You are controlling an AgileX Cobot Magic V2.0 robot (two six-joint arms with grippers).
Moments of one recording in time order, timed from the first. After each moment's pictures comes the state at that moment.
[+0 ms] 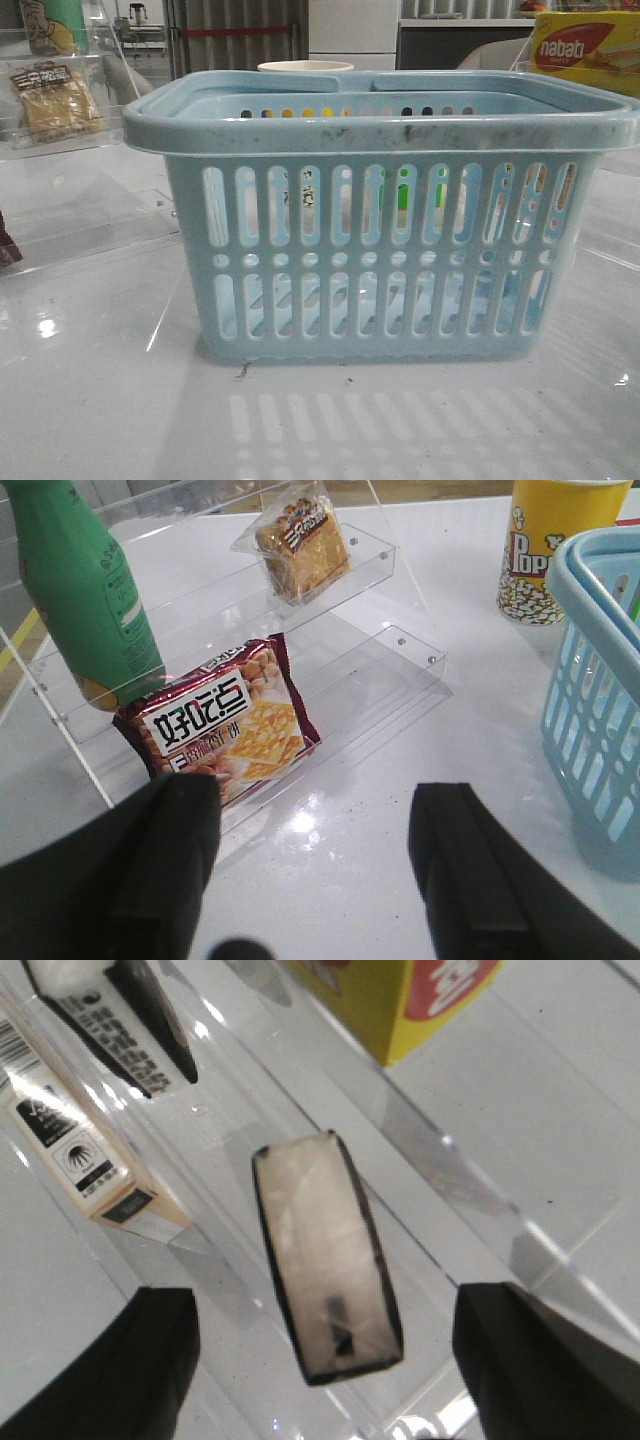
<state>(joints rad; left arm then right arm) -0.03 0.47 -0.62 -0.04 0.64 0.11 -0.23 1.84 -1.47 0.10 0.62 -0.06</state>
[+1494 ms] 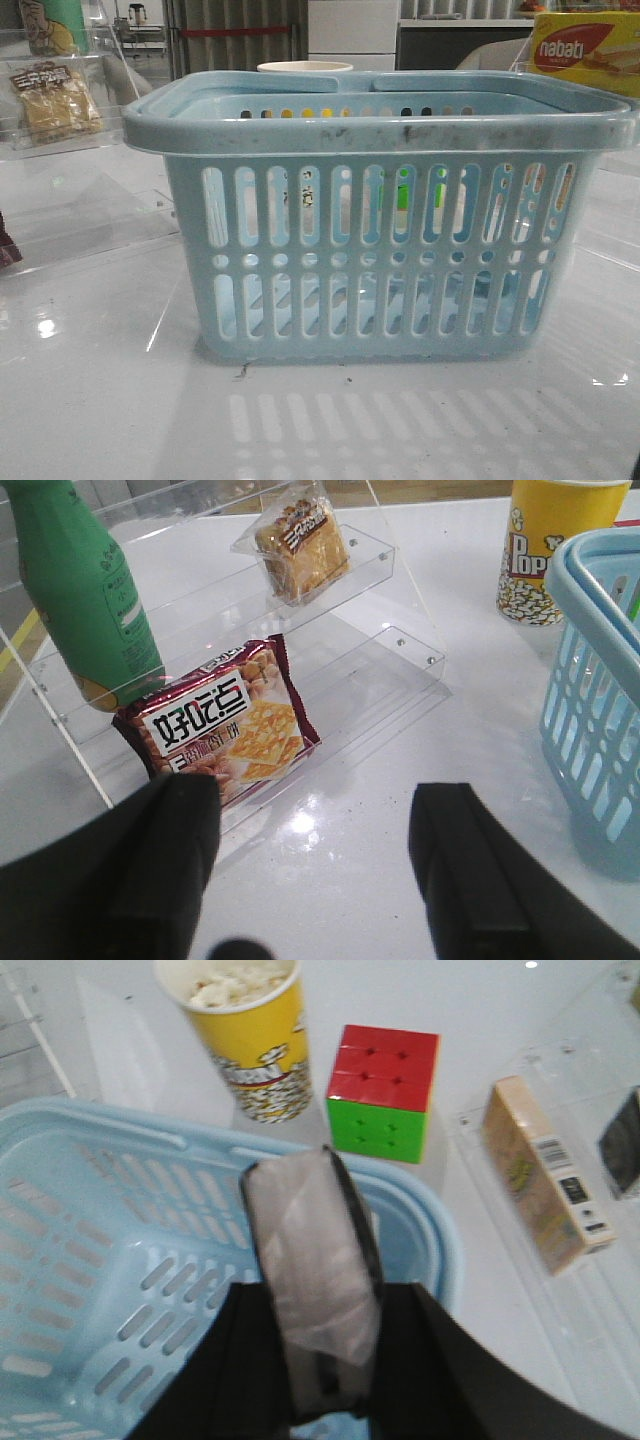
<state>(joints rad) -0.03 0.47 -0.62 -0.04 0.63 0.11 0.22 1.39 -1.48 0.18 0.83 -0.06</state>
